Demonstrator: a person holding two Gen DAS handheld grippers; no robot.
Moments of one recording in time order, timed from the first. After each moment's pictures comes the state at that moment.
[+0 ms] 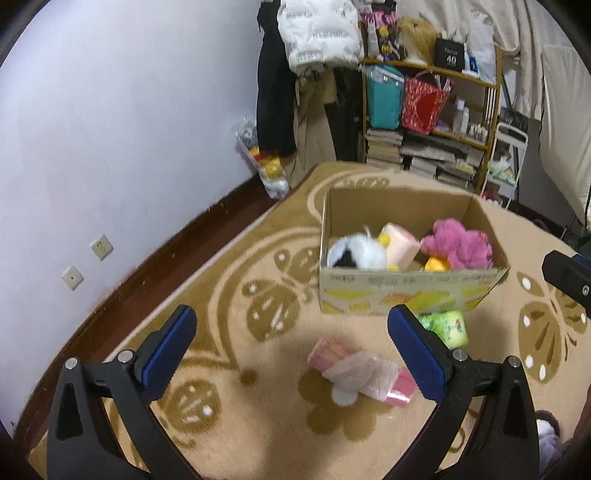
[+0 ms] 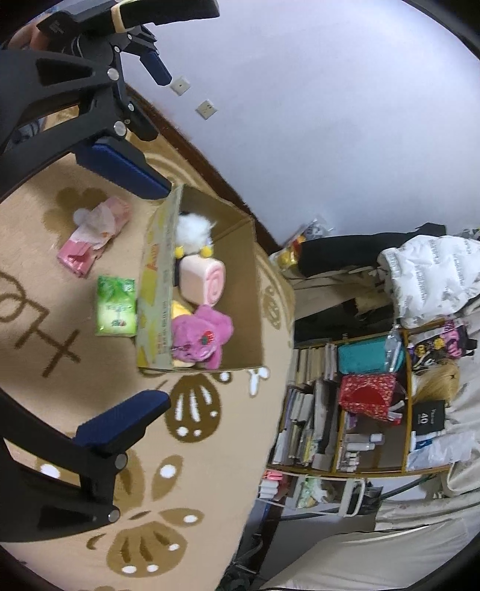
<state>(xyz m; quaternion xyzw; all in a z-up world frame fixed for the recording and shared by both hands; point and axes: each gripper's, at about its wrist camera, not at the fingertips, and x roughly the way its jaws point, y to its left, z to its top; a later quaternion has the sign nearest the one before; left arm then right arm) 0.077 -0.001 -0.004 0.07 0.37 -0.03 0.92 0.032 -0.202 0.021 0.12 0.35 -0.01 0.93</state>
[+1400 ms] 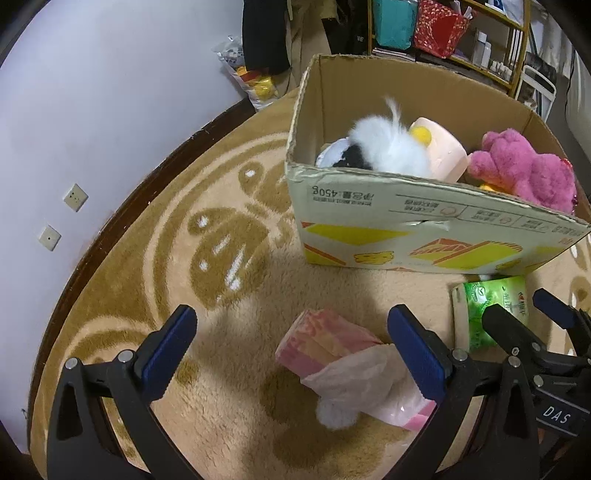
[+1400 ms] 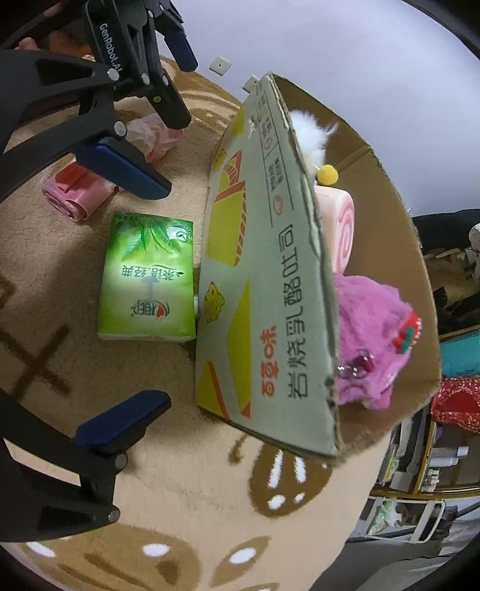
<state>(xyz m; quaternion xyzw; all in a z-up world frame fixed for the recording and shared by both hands) 0.150 -0.028 -0.117 0.08 0.50 -0.02 0.86 0.105 -0.199 -0.142 0.15 0.47 0.01 0.87</state>
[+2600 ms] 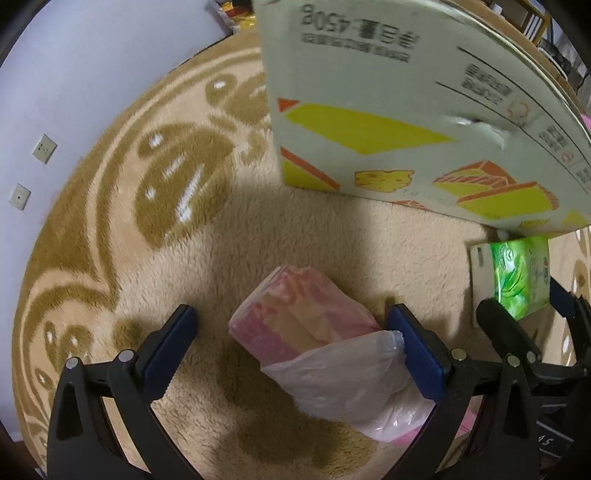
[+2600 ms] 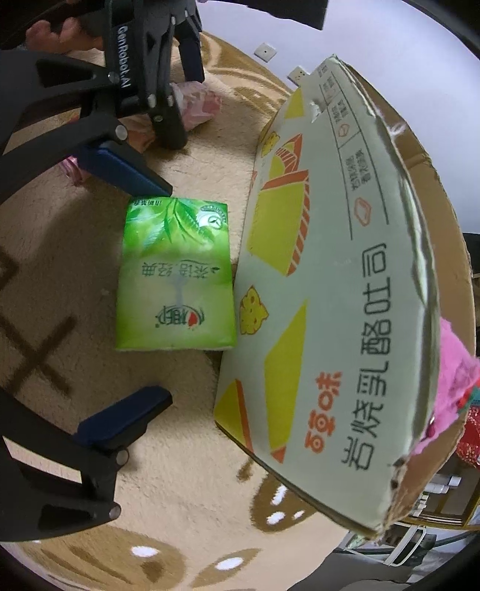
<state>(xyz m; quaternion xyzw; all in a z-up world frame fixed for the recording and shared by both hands) 0.168 -0.020 -0.180 0.05 0.61 -0.05 0.79 0.122 -0.159 -0.176 0.07 0.51 0.02 0.85</state>
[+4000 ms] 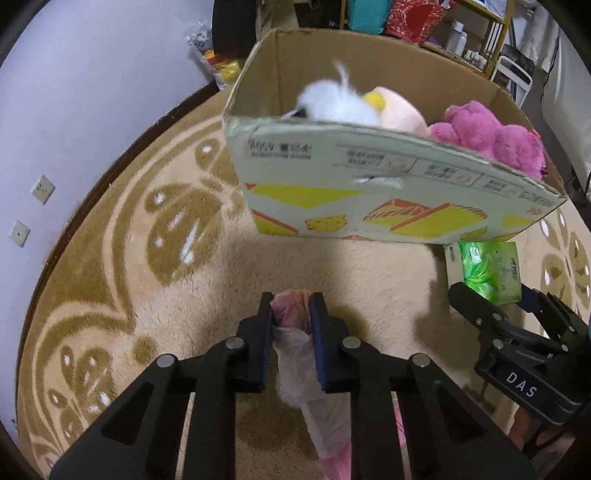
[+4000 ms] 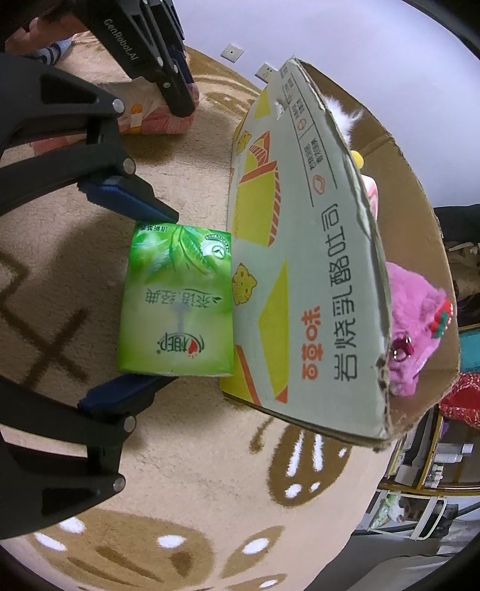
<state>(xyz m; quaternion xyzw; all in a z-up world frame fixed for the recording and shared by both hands) 0.142 -0.035 -0.130 0.06 0.53 -0.09 0.84 0.103 -0.195 -0.148 0.13 0.50 -0.01 0.86</state>
